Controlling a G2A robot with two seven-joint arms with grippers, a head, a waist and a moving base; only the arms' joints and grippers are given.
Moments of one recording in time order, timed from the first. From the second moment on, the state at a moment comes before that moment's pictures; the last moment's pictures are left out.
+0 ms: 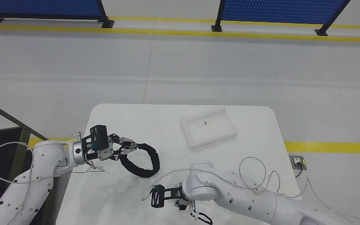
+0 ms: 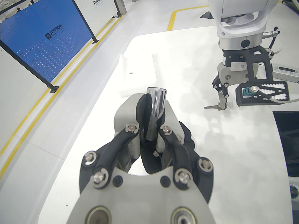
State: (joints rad) left arm 0.99 -0.80 -1.11 -1.46 1.46 -1.01 0.48; right arm -0.75 -1.13 0.38 -1.71 -0.78 -0.40 1.27
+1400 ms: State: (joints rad) left arm 0.99 -0.80 -1.11 -1.46 1.46 -1.01 0.48; right arm -0.80 -1.14 0.46 -1.71 -0.80 -0.41 1.23
